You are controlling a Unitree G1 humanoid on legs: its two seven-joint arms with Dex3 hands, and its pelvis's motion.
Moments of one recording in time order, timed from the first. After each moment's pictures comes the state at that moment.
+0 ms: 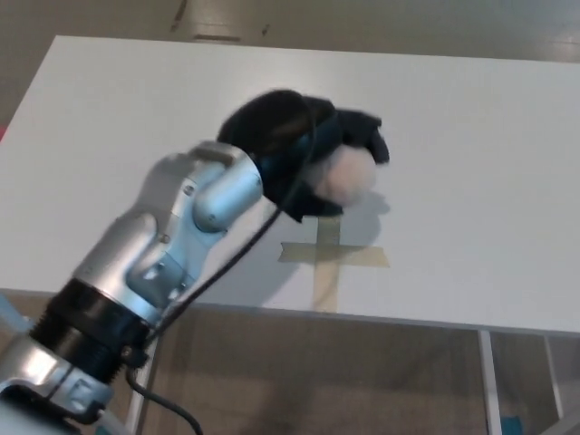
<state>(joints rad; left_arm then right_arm) -0.79 0.37 -0.44 0.22 0.58 -0.03 -0.28 -0.22 -0.27 -0.27 1.32 0.03 -0.06 0.00</state>
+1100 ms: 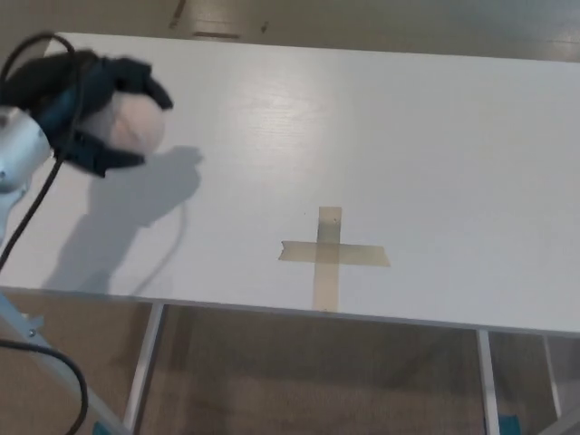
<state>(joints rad) -0.82 0.66 -0.23 0.70 0.53 -0.25 -0.21 -0.23 -0.28 -0.25 1.33 0.01 -0.06 0.01</state>
